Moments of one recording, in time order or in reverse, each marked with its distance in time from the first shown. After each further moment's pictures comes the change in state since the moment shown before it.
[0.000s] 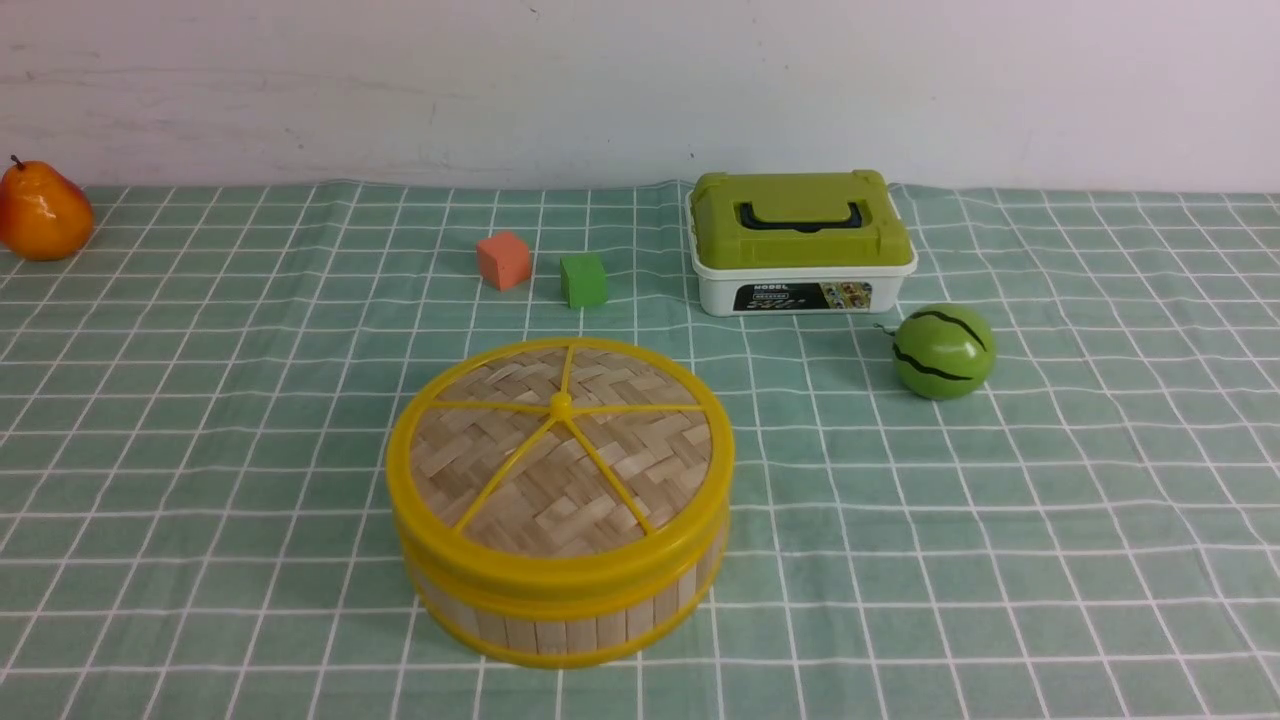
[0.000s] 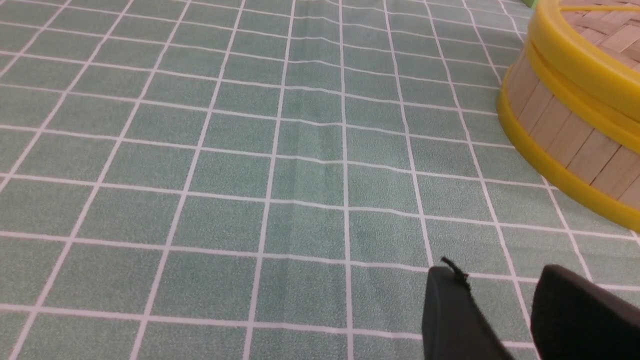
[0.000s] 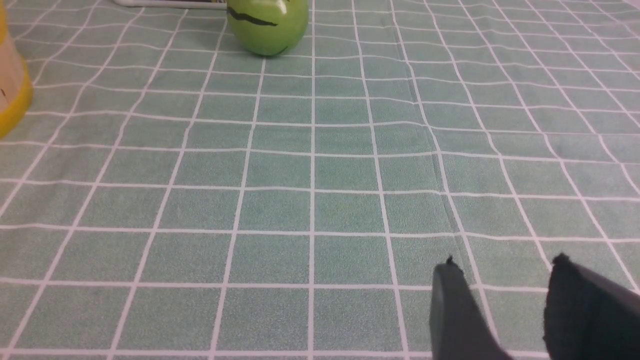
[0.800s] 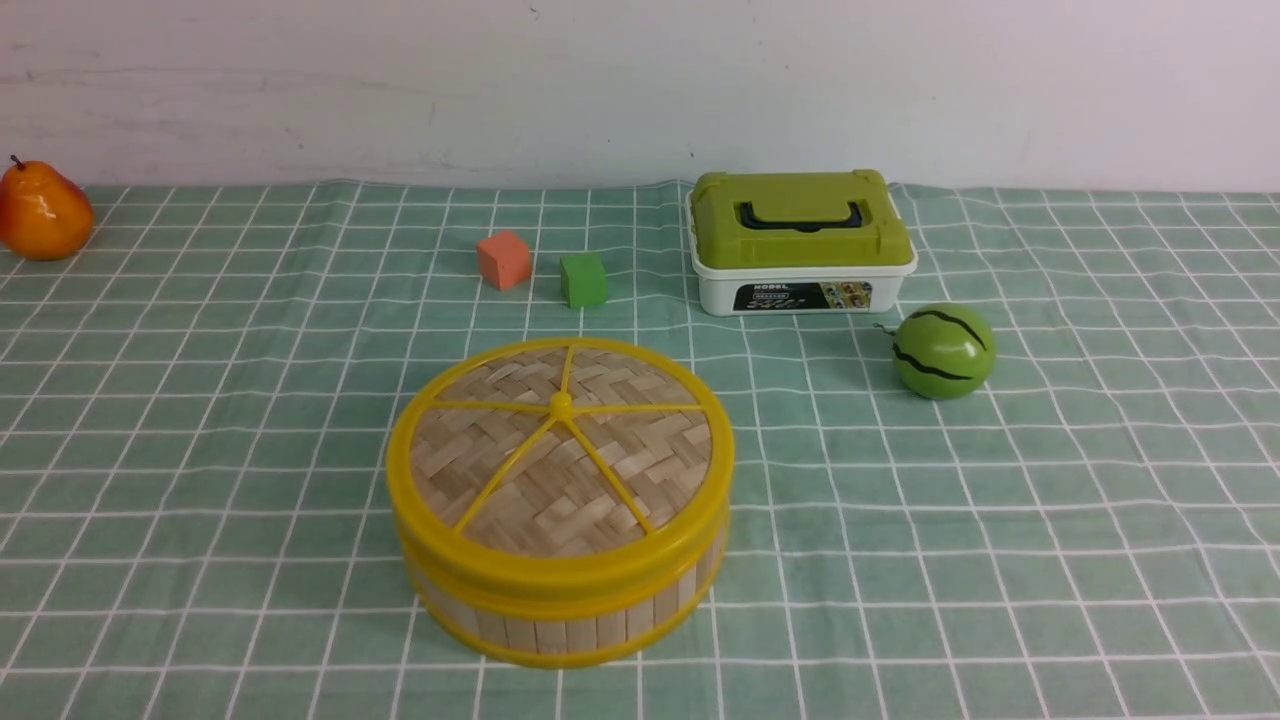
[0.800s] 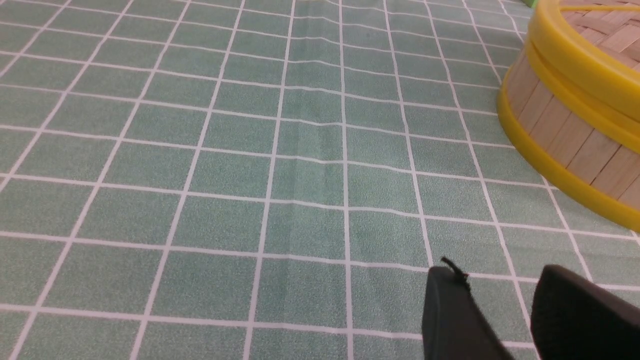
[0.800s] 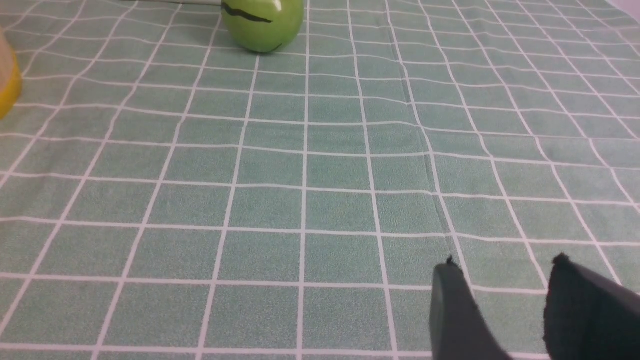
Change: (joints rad) right arm 0.000 0.000 0.000 -0.026 0.000 0.000; left arm 0.000 0.000 0.000 0.000 0.000 0.000
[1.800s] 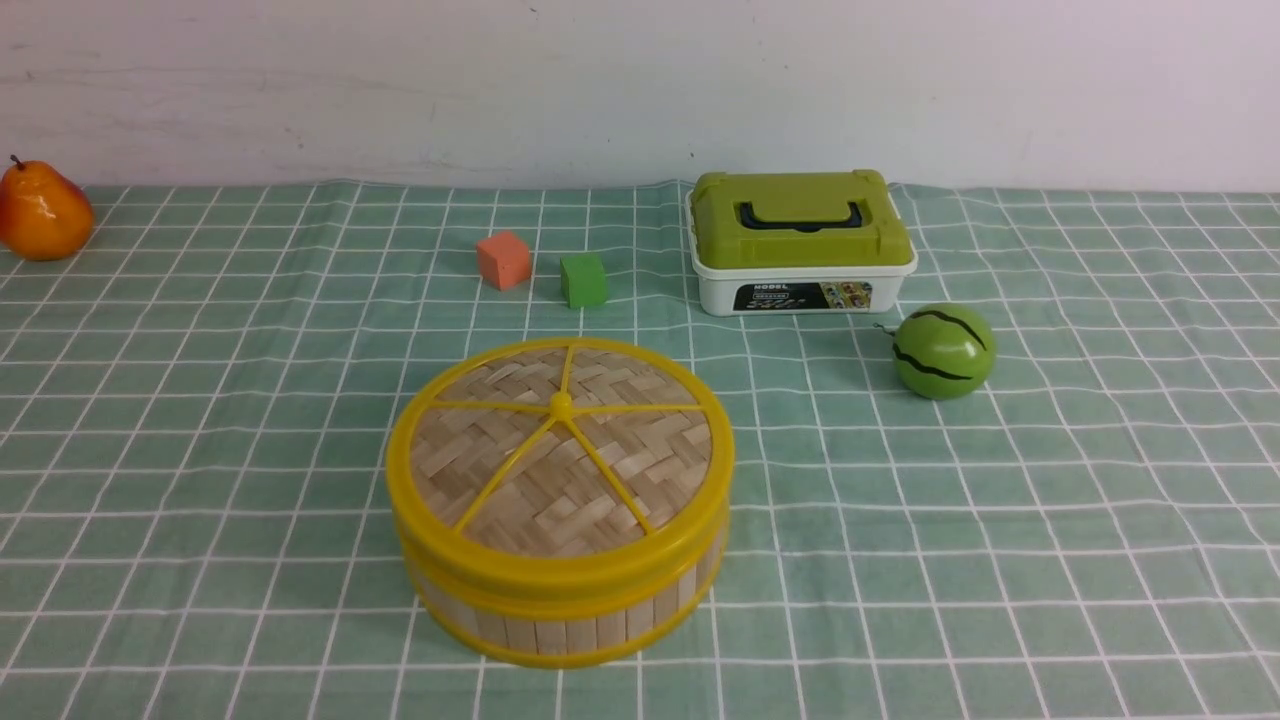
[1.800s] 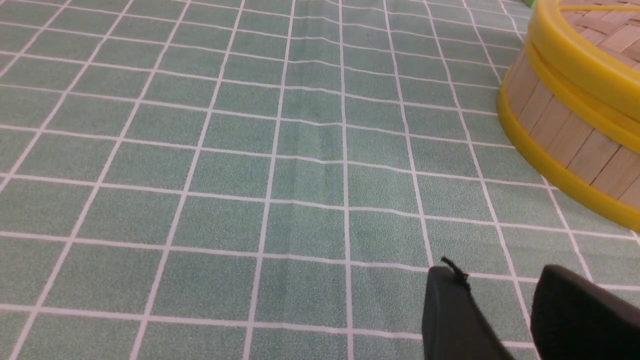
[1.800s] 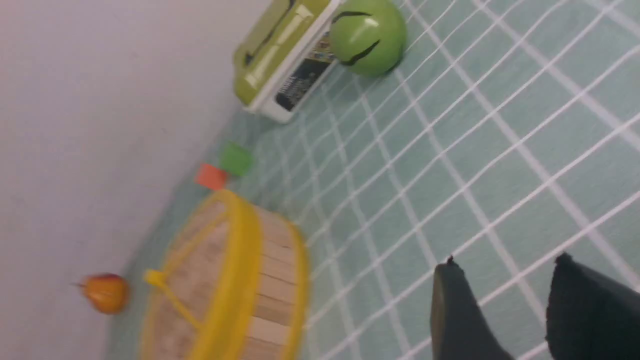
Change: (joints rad) right arm 0.000 0.000 0.006 0.718 -0.018 0.372; left arm 0.000 0.000 0.000 0.000 0.000 0.000
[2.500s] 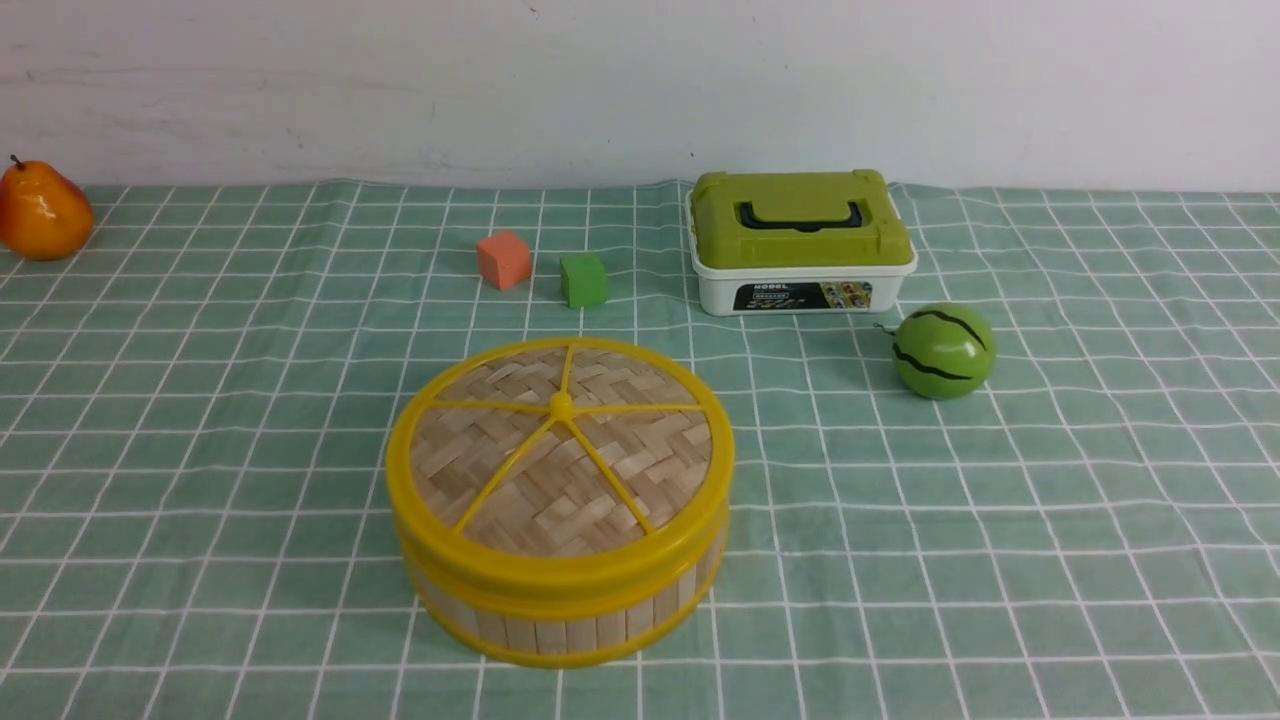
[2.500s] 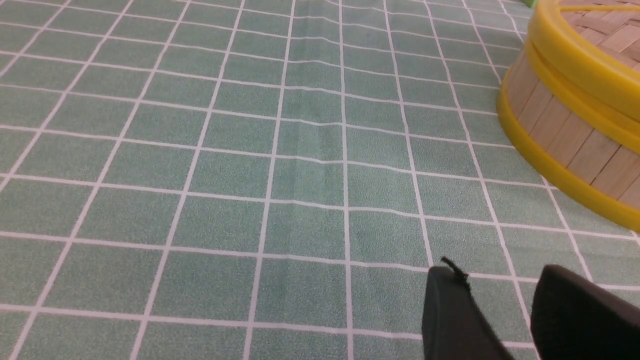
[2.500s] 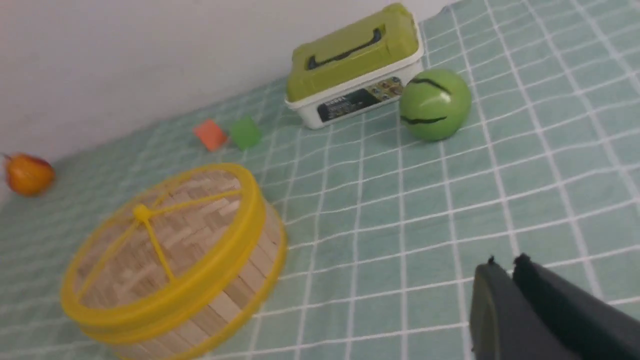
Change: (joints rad) right arm 0.001 0.358 -0.561 -0.289 0.295 -0.400; left arm 0.000 0.000 0.000 0.000 0.000 0.000
